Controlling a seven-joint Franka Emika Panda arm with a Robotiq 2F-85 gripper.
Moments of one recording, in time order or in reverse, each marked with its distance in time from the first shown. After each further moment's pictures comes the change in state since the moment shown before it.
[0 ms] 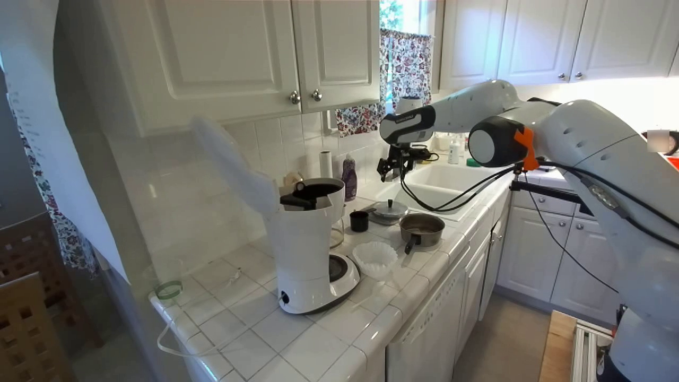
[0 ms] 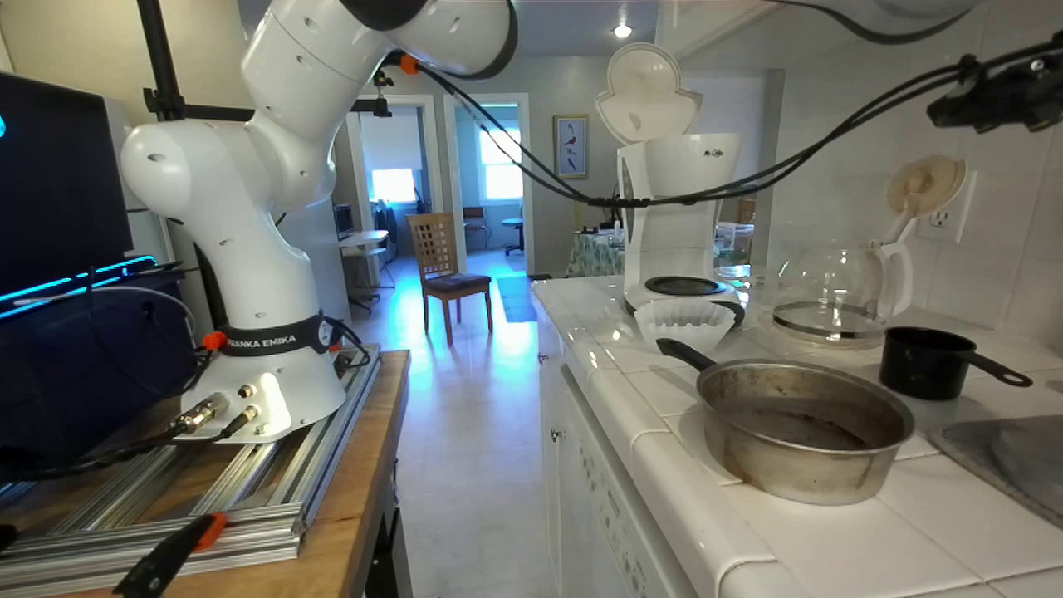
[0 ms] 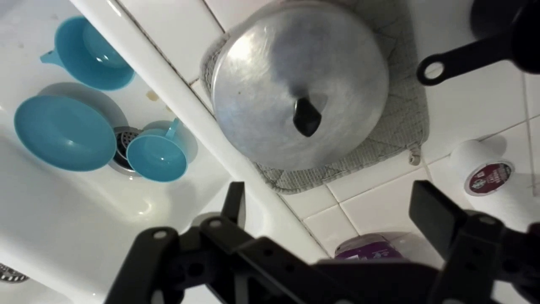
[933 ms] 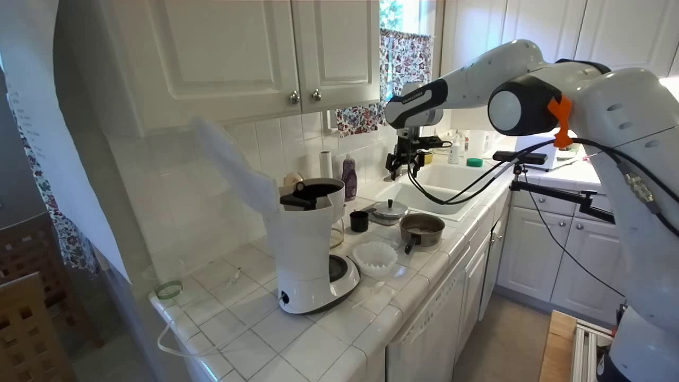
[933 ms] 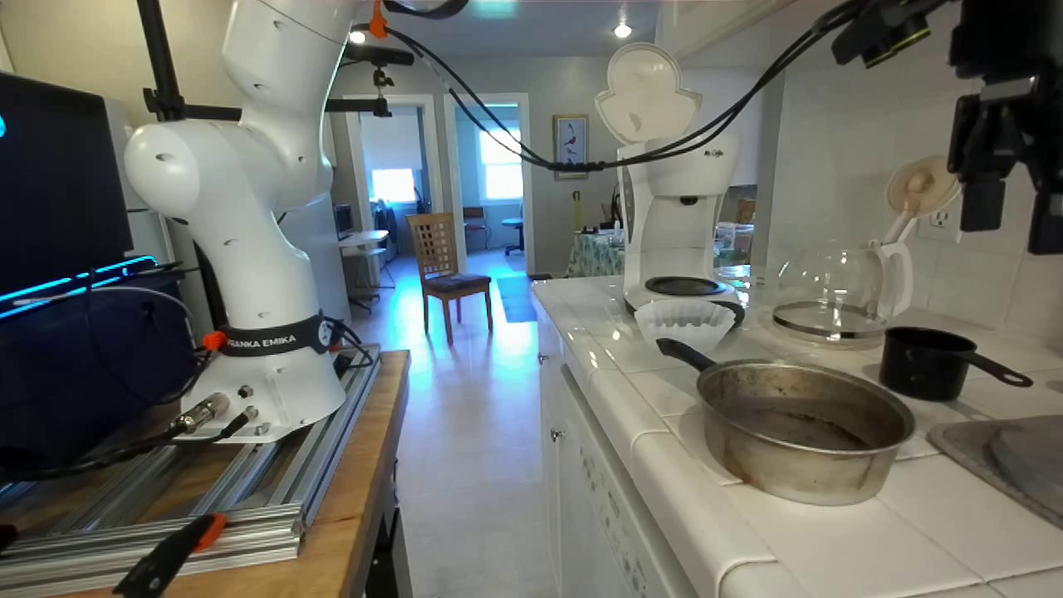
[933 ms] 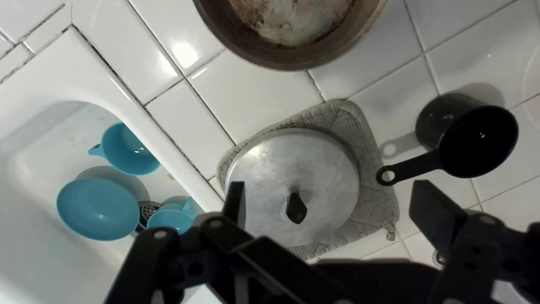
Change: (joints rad) arm 0.070 -0.261 -0.049 -0.299 -0.036 -0.139 0.015
